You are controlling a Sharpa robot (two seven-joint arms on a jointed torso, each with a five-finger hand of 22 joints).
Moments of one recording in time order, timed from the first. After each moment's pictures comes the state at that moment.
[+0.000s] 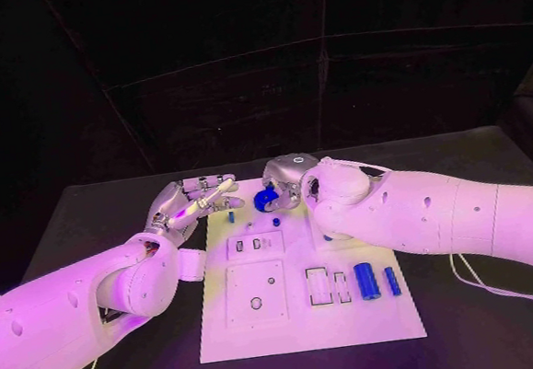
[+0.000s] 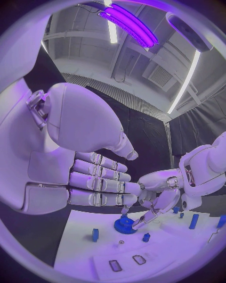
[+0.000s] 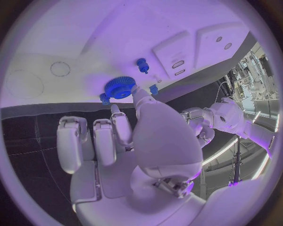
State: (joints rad) left arm 1.14 -0.86 -0.06 1.55 0.00 -0.30 0.51; left_hand 1.37 -0.05 0.25 0.09 0.09 0.99 0.22 0.09 0.07 1.07 0.16 0.09 0.07 1.17 0.10 0.19 0.17 0.17 0.92 0.21 0.34 0.13; right arm 1.21 -0.40 -0.03 1.20 -1.67 -0.25 -0.39; right_hand 1.35 -0.09 0.13 0.19 0.13 0.82 0.18 0.06 0.06 1.41 0.09 1.33 1.31 1.47 0.01 1.52 1.31 0.04 1.47 0.12 1.53 1.31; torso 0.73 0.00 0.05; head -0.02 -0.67
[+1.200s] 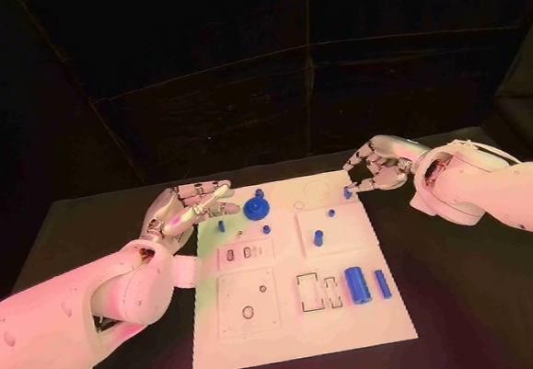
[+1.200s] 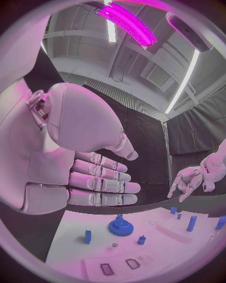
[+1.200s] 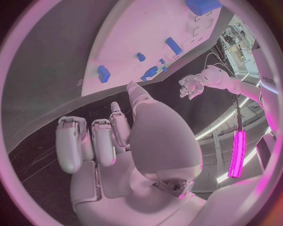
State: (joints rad) left arm 1.14 -0.86 -0.06 1.55 0.00 -0.29 0.50; left_hand 1.37 -0.05 0.25 0.09 0.09 0.99 0.22 0.09 0.07 1.07 0.16 0.09 0.07 1.17 0.10 0.19 0.17 0.17 0.92 0.21 0.34 0.13; right arm 1.22 -0.89 -0.03 1.36 -1.23 -0.35 -0.01; right_hand 1.41 -0.12 0.09 0.16 0.20 0.88 0.18 0.07 0.07 1.41 0.09 1.33 1.31 1.46 0.01 1.51 1.31 0.04 1.46 0.13 1.51 1.31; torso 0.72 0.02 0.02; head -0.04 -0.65
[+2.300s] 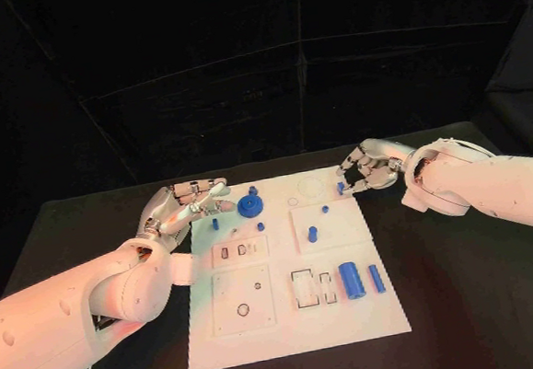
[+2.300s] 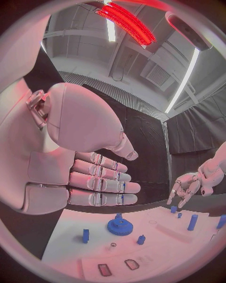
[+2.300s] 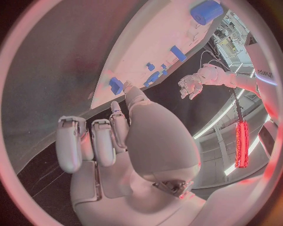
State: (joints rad) left arm 1.13 -0.84 -0.06 1.52 0.00 -0.29 0.50; left_hand 1.37 -0.05 0.25 0.09 0.09 0.99 0.22 0.09 0.07 1.07 0.16 0.09 0.07 1.17 0.10 0.19 0.17 0.17 0.92 0.21 0.34 0.13; right arm 1.20 -0.81 -0.03 1.19 -1.15 -0.23 0.12; right_hand 1.46 -0.09 0.07 0.12 0.21 0.91 0.17 0.08 0.07 1.41 0.08 1.35 1.31 1.46 0.01 1.51 1.31 0.04 1.46 0.13 1.51 1.31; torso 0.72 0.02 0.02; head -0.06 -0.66
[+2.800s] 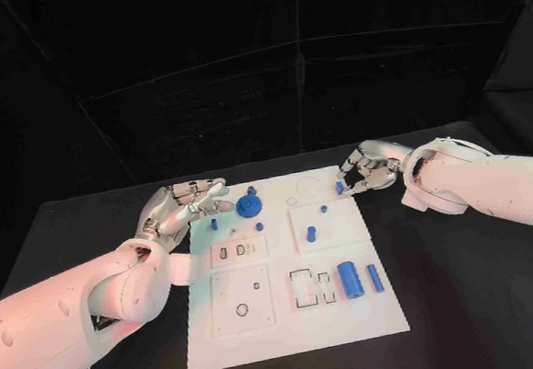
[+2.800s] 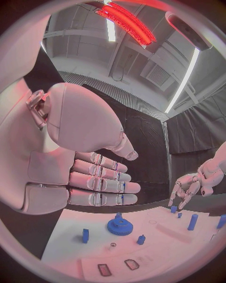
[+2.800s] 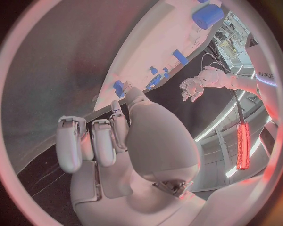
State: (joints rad) left arm 1.13 -0.84 -0.06 1.52 0.00 -0.29 0.50; left_hand 1.37 -0.05 0.25 0.09 0.09 0.99 0.22 0.09 0.07 1.07 0.16 0.09 0.07 1.17 0.10 0.19 0.17 0.17 0.92 0.21 0.34 0.13; right arm 1.20 -0.80 -0.03 1.16 -1.17 -0.21 0.11; right_hand 1.47 -0.06 0.08 0.10 0.22 0.95 0.16 0.10 0.08 1.42 0.08 1.36 1.31 1.46 0.01 1.51 1.31 0.04 1.46 0.13 1.51 1.31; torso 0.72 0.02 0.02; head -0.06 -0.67
